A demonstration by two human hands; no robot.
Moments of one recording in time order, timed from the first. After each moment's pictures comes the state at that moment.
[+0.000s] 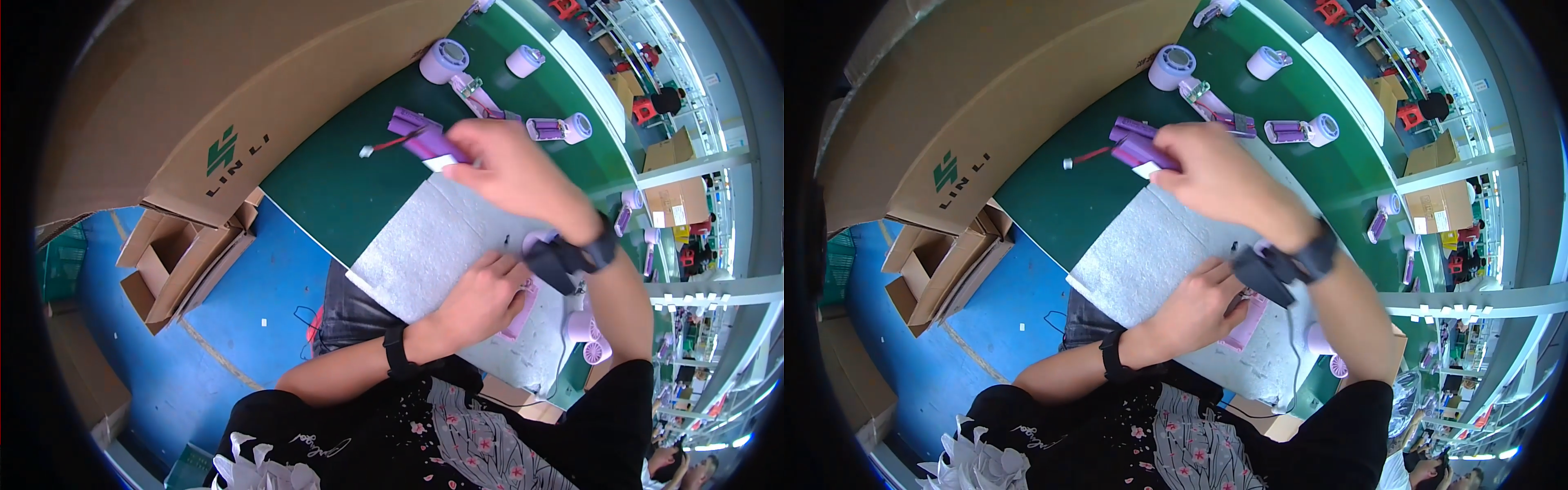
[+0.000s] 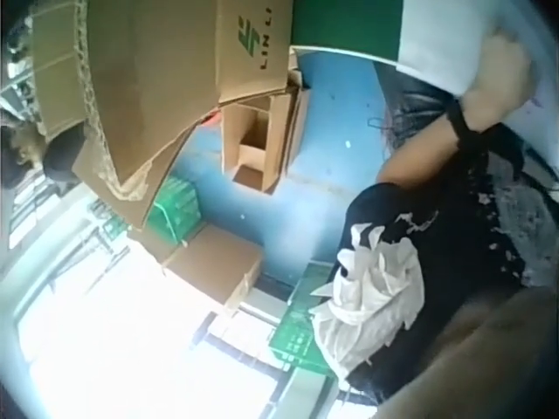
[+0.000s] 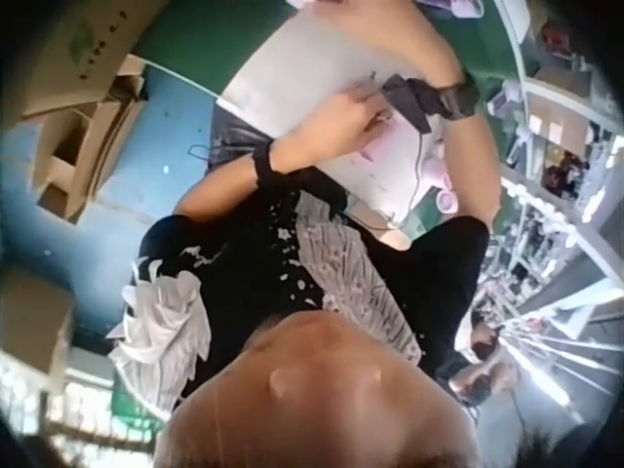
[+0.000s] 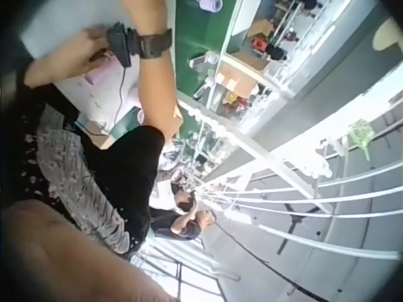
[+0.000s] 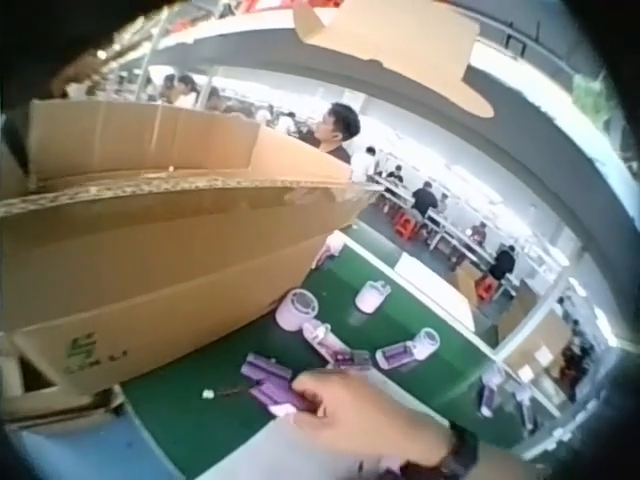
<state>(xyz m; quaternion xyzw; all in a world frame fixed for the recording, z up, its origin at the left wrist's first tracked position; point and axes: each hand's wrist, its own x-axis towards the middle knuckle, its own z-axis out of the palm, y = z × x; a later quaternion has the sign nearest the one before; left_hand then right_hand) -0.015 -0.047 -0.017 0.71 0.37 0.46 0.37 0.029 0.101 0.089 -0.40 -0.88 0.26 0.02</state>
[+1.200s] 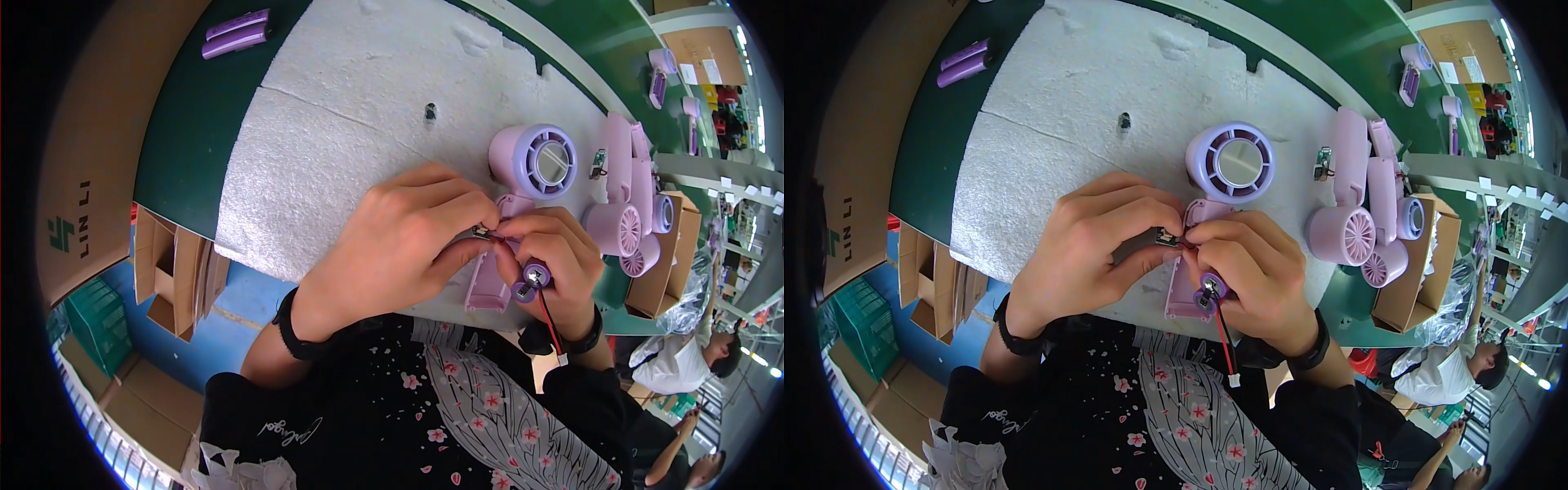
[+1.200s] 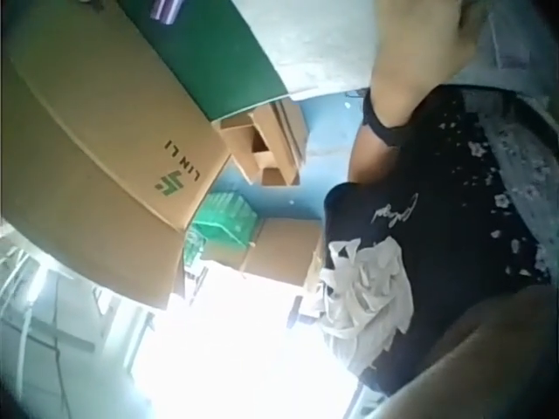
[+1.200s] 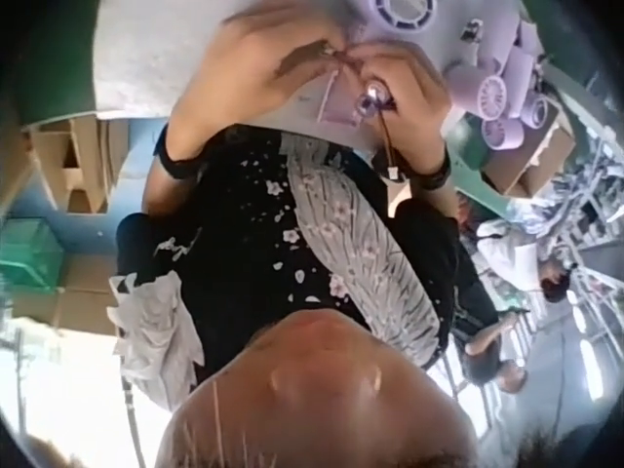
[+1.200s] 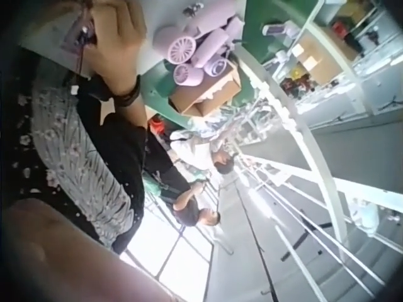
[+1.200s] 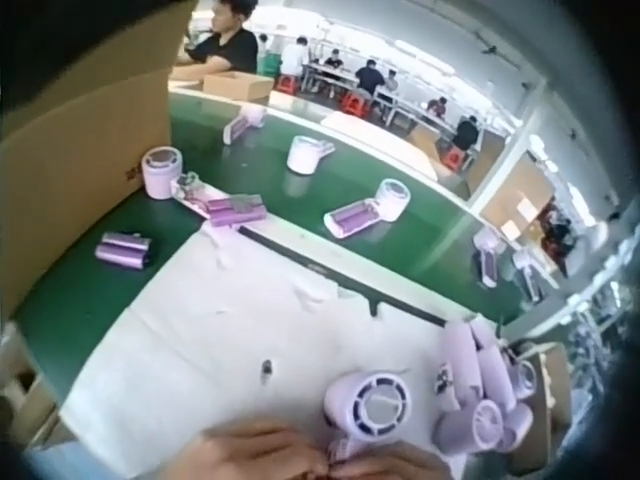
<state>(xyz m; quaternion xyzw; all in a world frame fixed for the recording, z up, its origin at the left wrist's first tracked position) -0.045 -0.029 0.003 0.79 0.26 0.35 0.43 0.151 -0.094 0.030 -0.48 -0.80 0.13 0.34</state>
